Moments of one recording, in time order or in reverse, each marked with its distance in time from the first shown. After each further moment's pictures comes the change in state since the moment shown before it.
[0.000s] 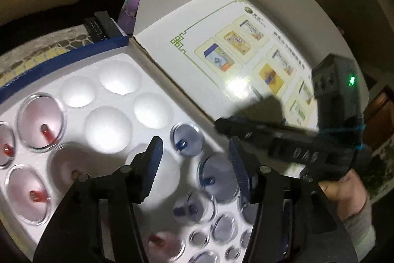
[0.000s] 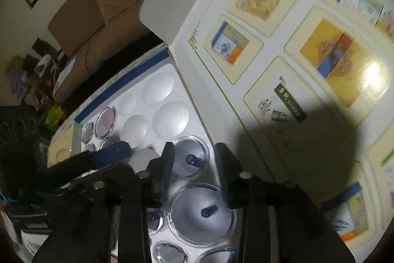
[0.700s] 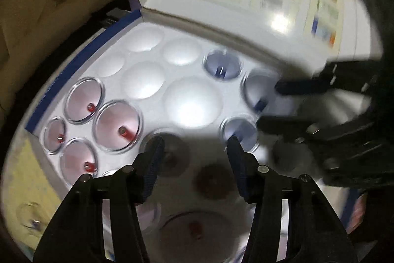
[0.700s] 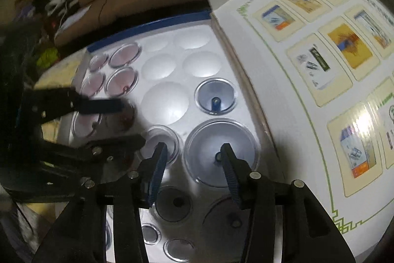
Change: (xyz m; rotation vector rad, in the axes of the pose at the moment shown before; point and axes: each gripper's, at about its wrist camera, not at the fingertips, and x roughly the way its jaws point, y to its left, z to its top) left arm 0.016 -0.032 -0.056 0.357 0.226 0.431; right arm -0.001 0.057 -0.066 -0.306 0.066 -0.076
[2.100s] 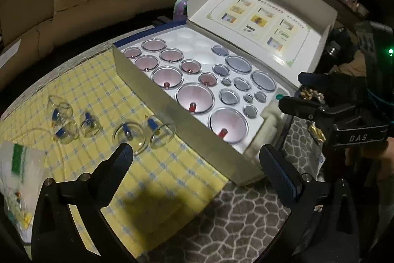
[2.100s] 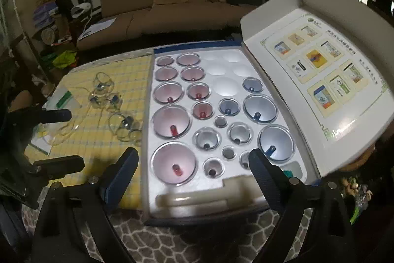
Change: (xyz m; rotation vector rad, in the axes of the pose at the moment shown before) left arm -0.197 -0.001 -0.187 -0.283 -0.212 -0.037; right arm -0.125 0.120 -0.098 -0.057 -0.180 -0.068
